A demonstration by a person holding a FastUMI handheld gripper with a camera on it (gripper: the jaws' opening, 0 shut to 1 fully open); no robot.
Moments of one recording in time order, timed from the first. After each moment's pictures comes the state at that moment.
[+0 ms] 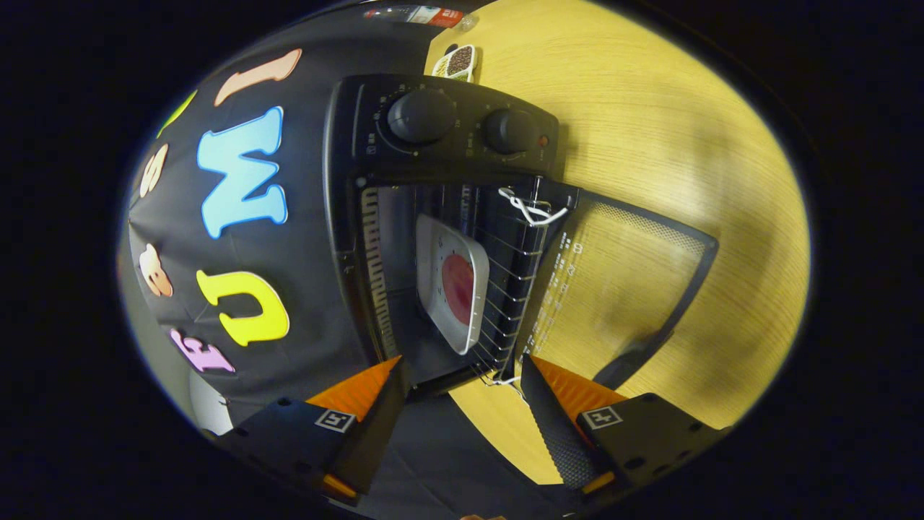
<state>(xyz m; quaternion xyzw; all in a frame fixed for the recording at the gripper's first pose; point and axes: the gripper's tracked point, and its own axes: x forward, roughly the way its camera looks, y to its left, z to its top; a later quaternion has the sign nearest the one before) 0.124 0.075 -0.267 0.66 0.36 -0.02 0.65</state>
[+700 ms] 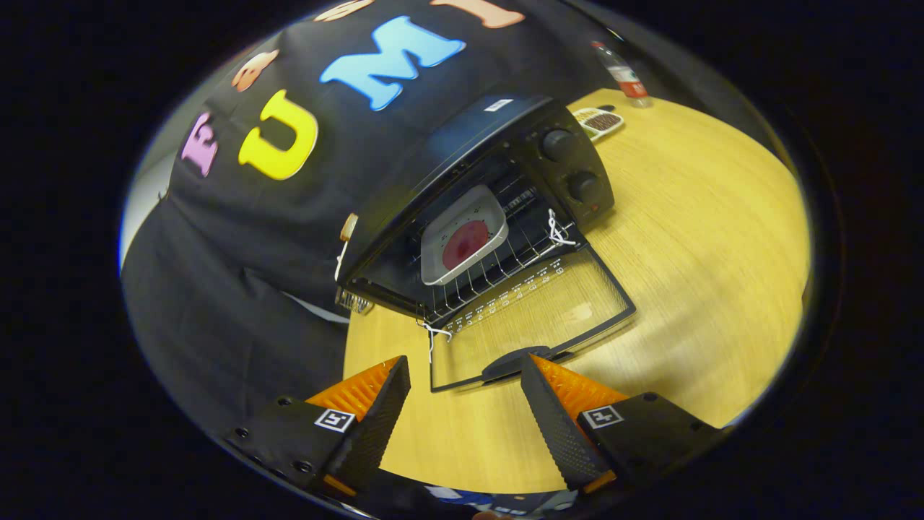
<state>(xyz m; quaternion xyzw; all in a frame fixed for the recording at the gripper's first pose) 0.038 0.065 -0.272 0.31 0.38 0.08 0.87</state>
